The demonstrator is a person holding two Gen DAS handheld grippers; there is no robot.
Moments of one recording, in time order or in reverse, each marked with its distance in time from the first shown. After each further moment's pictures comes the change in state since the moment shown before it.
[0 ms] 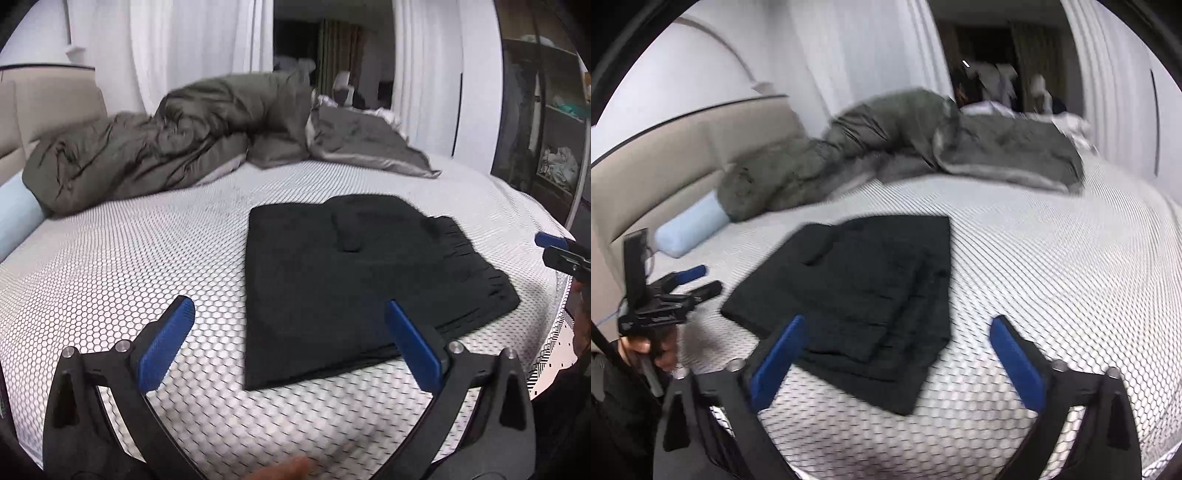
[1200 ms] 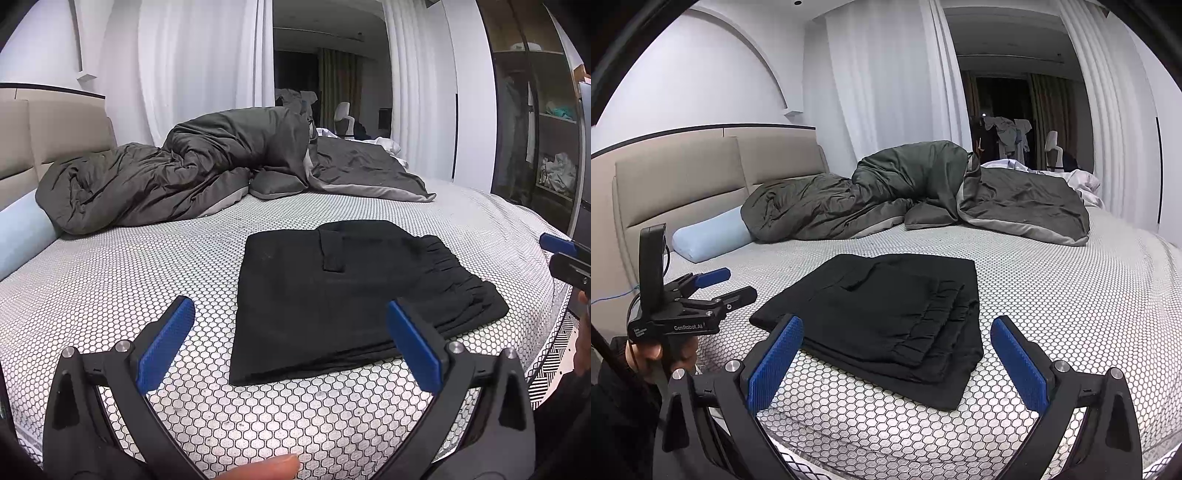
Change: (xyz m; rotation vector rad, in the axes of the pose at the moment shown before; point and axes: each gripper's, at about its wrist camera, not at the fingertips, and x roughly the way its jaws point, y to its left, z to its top) left arm -0.023 -0.020 -0.001 0.009 -0.111 0.034; right arm -0.034 0.047 -0.019 -0.078 -0.177 -0.001
